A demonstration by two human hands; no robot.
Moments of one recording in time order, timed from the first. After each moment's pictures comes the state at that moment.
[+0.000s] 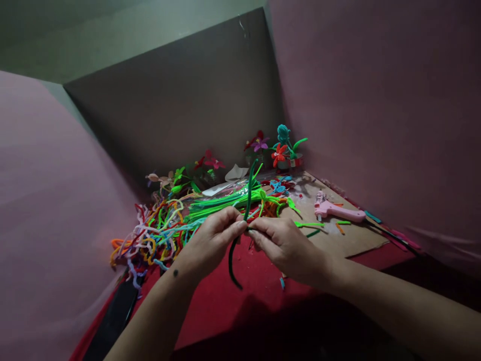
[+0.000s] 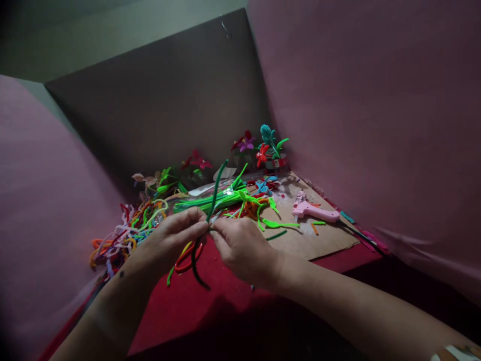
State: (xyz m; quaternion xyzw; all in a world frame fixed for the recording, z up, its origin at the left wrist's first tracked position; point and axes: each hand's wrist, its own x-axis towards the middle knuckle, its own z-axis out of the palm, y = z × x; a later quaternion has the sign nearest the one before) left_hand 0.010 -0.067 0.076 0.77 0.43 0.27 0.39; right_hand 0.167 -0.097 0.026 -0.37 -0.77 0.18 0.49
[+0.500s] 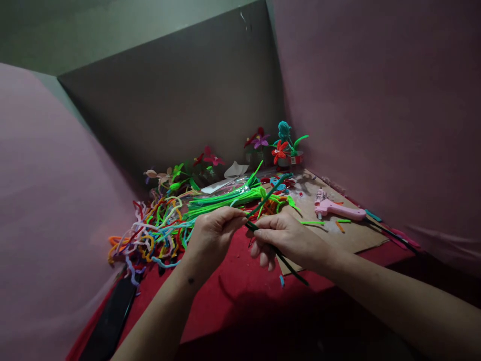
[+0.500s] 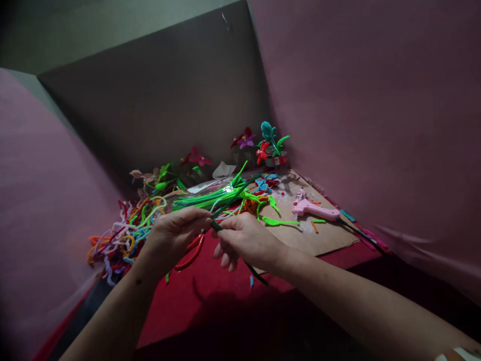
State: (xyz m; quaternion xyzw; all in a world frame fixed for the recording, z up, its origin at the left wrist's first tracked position) left_hand 0.011 -0.064 0.064 0.83 0.43 0.33 0.14; right_hand 0.172 -0.092 0.030 -0.34 -0.56 0.63 0.41
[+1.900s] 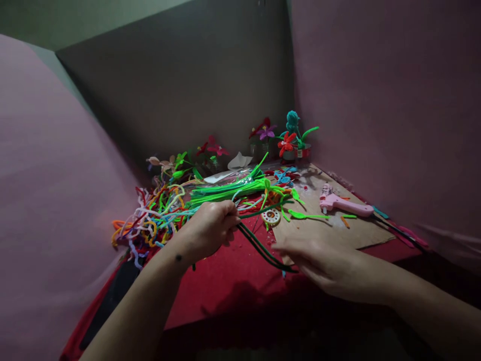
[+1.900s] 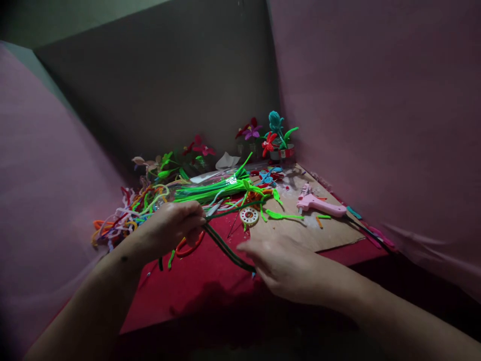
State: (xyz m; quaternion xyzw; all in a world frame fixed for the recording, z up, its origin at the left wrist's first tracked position) left_hand 0.004 -0.066 0.082 0.81 0.52 0.15 0.22; right_hand 0.213 -0.129 0.008 -0.36 -0.84 0.25 0.32
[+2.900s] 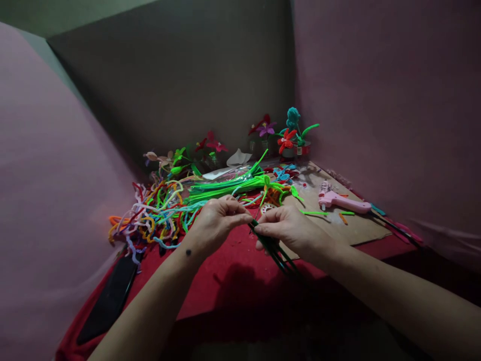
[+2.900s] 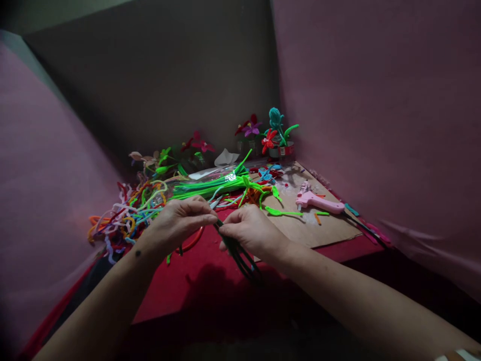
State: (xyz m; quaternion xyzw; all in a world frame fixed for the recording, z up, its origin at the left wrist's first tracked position) left_hand 0.007 -0.061 0.063 0.80 0.46 0.27 0.28; right_hand 0.167 -0.091 0.015 -0.41 -0.57 0.58 0.41
